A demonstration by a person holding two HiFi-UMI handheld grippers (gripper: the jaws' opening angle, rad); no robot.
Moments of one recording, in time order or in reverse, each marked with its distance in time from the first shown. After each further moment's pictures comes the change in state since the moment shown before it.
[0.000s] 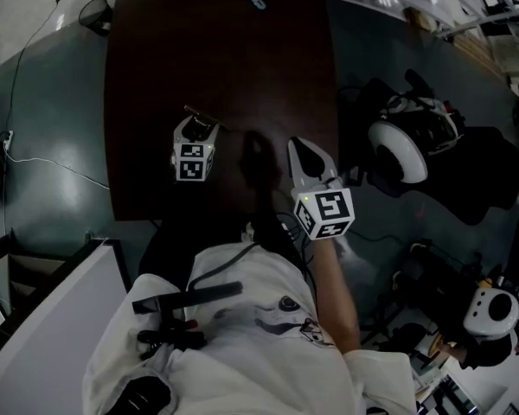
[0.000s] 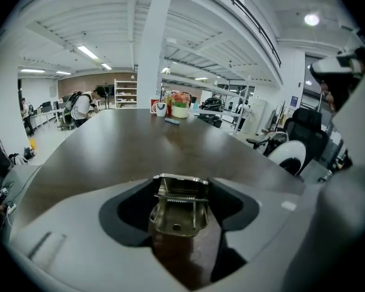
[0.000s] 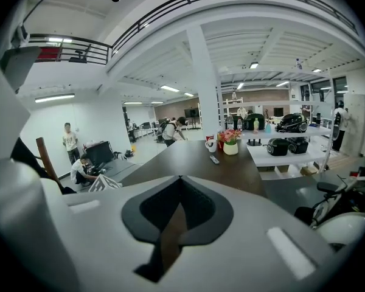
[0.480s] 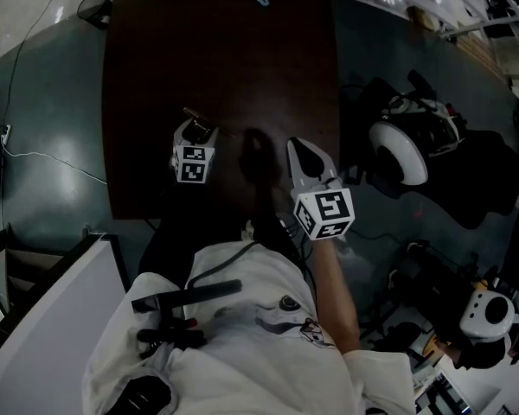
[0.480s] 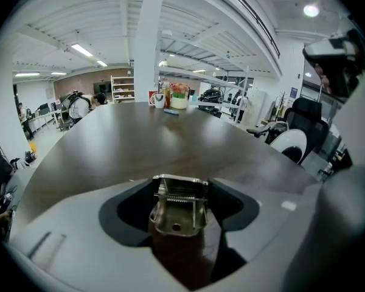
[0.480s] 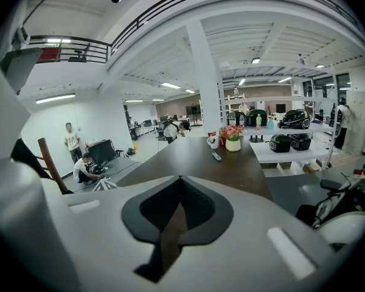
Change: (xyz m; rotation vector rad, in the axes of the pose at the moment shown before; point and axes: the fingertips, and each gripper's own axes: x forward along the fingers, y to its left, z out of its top) left arm 0.003 -0.004 -0.021 0.034 0.063 -0.002; right arm 0.009 -0.002 -0.005 0.008 0.029 0.020
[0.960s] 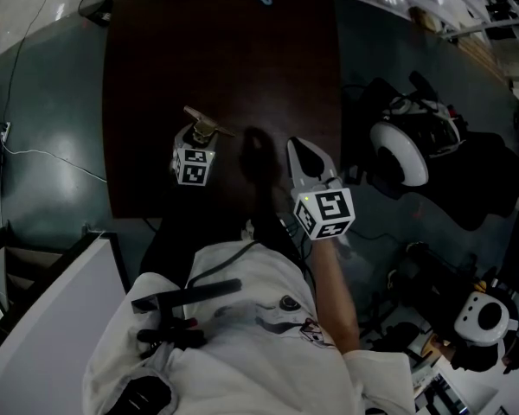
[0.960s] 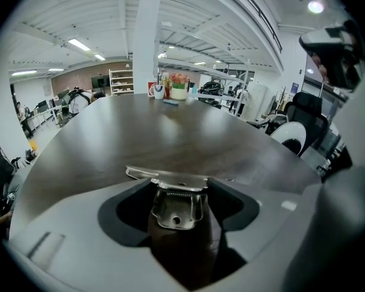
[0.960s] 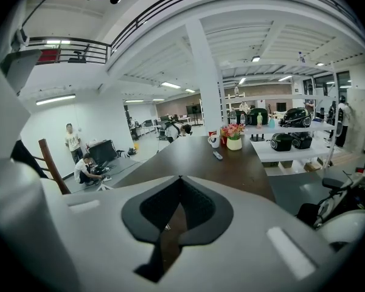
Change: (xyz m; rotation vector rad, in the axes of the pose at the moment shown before) left arm 0.006 -0.003 -0.038 -0.007 0.074 -0.011; right arm 0.003 0.002 -0.001 0.008 0.006 0.010
